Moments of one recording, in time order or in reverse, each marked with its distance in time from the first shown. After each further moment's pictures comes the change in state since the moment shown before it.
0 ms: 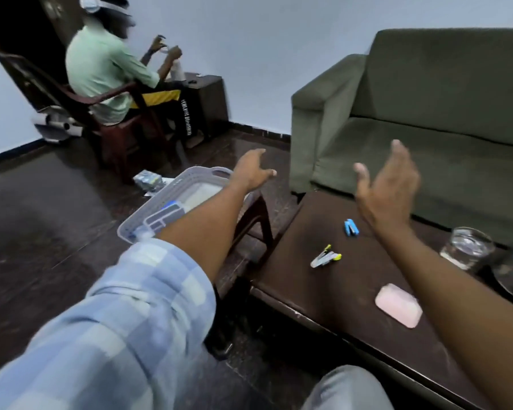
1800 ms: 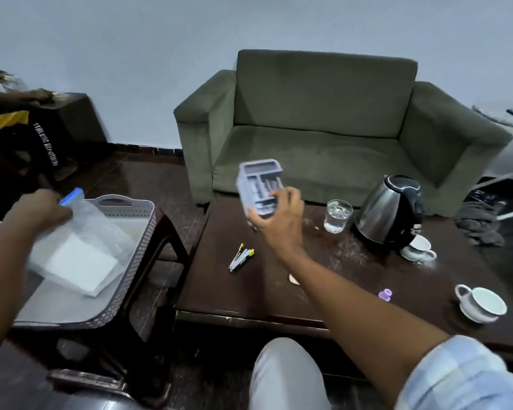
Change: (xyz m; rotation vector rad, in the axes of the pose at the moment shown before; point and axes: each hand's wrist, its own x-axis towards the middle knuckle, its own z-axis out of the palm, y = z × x) left_hand 0.019 -0.143 -0.094 0.440 -0.105 -0.235; right_hand -0.080 0.008 -0.021 0.093 -0.005 0.207
